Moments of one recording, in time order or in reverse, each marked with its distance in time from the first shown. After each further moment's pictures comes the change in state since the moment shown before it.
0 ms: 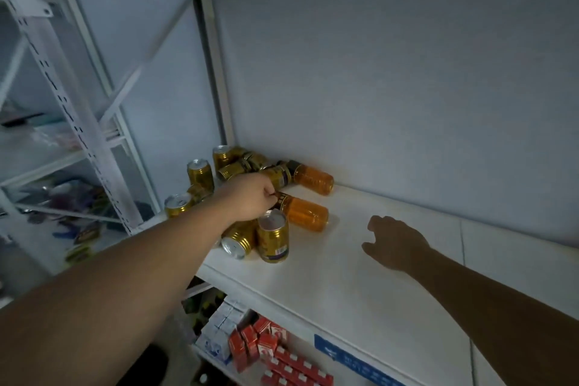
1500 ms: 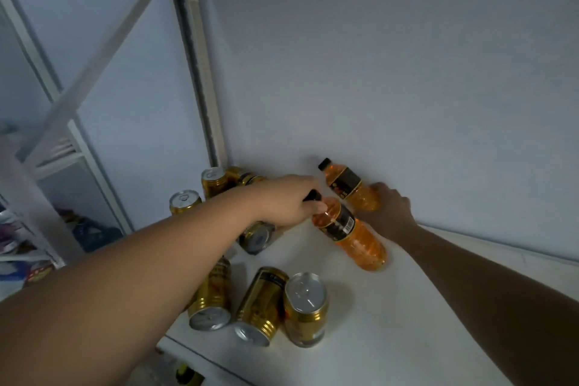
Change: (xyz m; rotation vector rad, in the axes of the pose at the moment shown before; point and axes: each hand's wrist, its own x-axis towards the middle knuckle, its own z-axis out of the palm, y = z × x) left_hand 0.138 -0.025 -0.015 -0.007 -0.245 0.492; right_hand 0.190 -0.050 0.003 0.476 0.303 0.166
